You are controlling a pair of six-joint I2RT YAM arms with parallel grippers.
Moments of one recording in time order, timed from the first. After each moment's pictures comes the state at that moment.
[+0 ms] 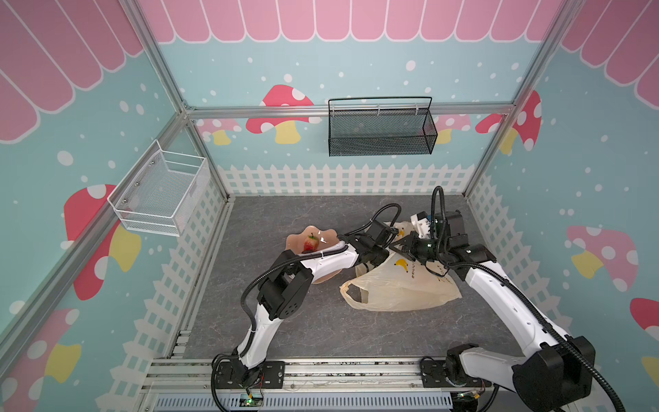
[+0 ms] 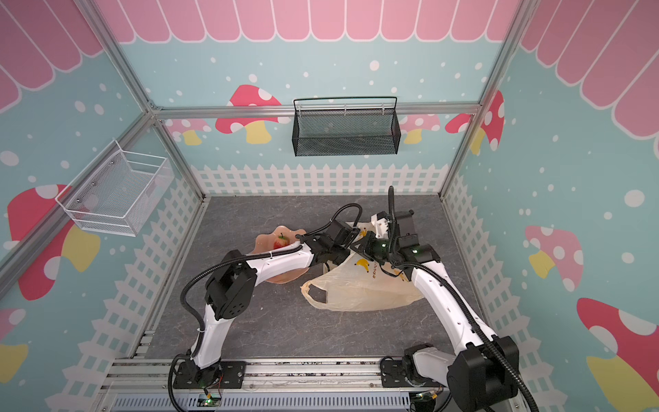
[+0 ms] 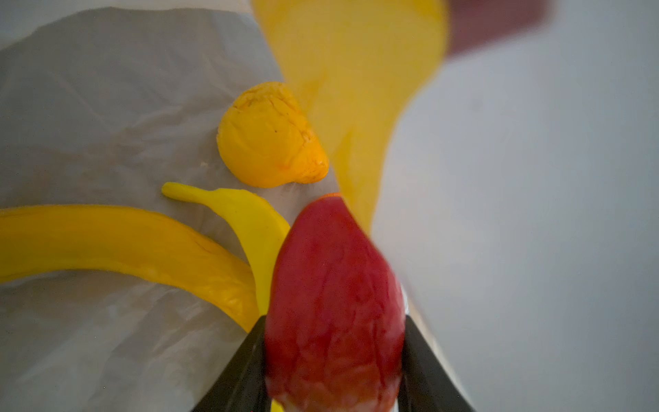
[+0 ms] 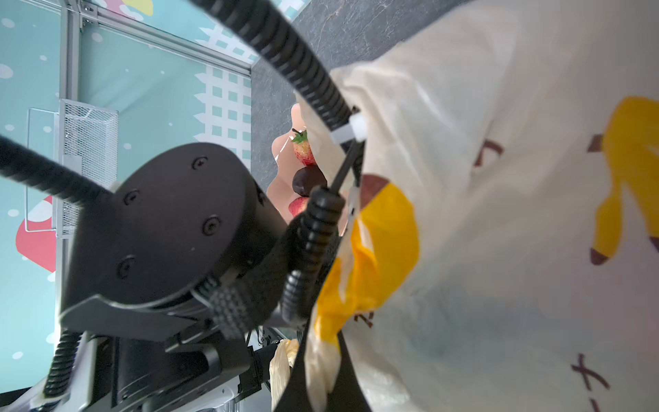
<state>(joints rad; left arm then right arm) -0.83 2.18 1.69 -0.28 0.55 -0.50 0.26 1.21 1.04 -0.54 -0.59 0.74</state>
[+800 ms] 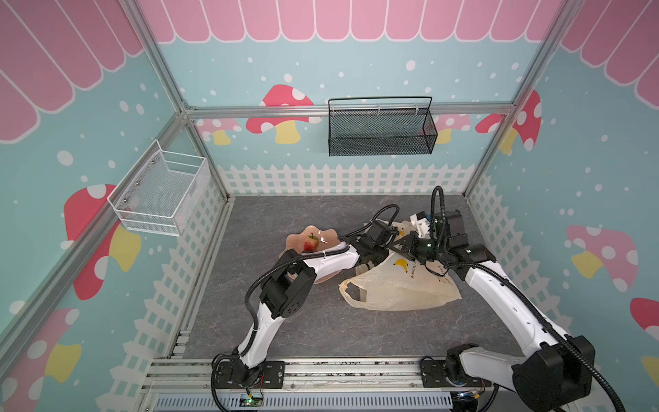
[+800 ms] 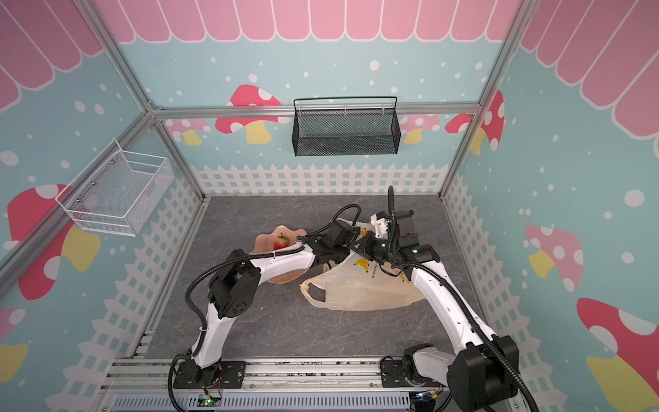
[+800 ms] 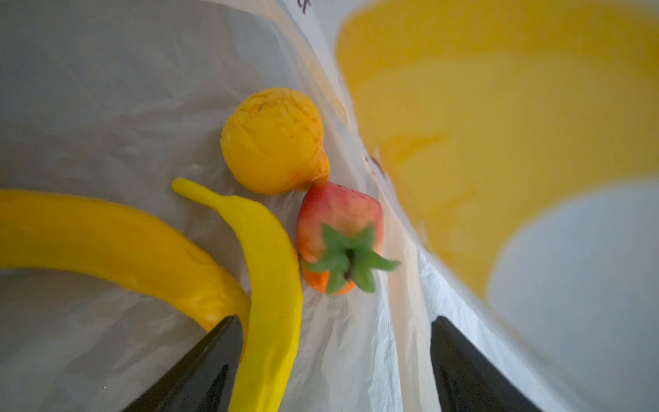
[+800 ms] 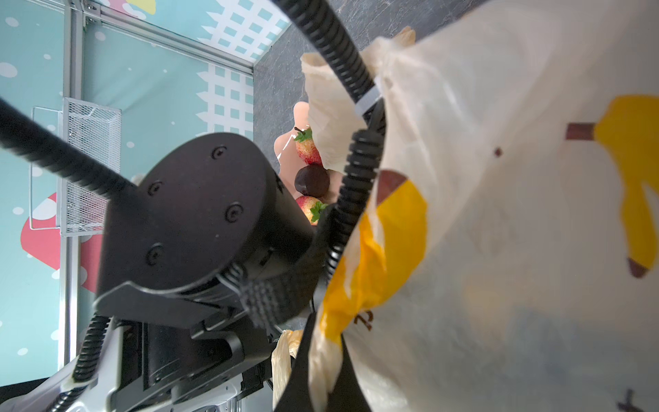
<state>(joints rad) -0.83 2.20 1.69 -0.24 0.57 -0.63 0.26 1.21 1.04 -0.54 -0.60 0.74</state>
